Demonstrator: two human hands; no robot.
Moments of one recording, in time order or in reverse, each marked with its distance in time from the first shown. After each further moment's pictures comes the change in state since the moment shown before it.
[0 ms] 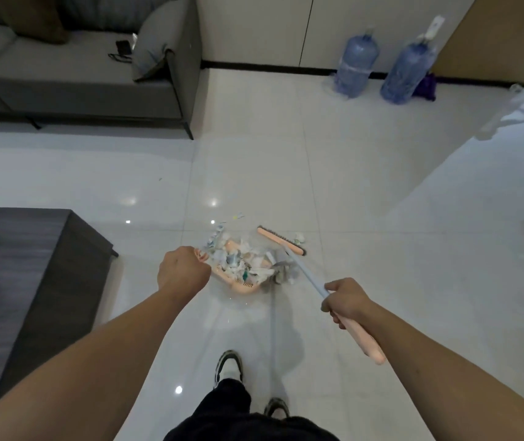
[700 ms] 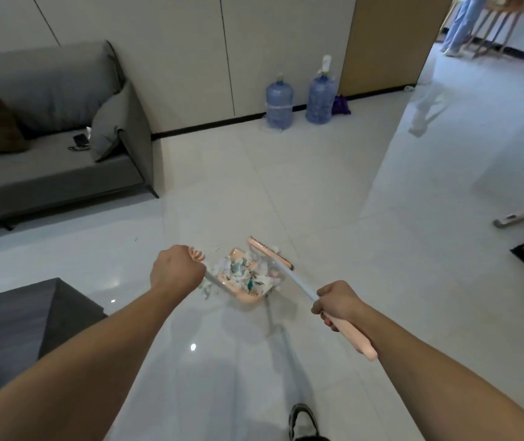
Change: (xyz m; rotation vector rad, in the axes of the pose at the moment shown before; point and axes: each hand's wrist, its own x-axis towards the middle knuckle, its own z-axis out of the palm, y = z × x) left_hand -0.128 0.029 -0.048 0.128 0.081 0.372; right_hand -0.136 0.125 0.022 0.401 0.115 -0.046
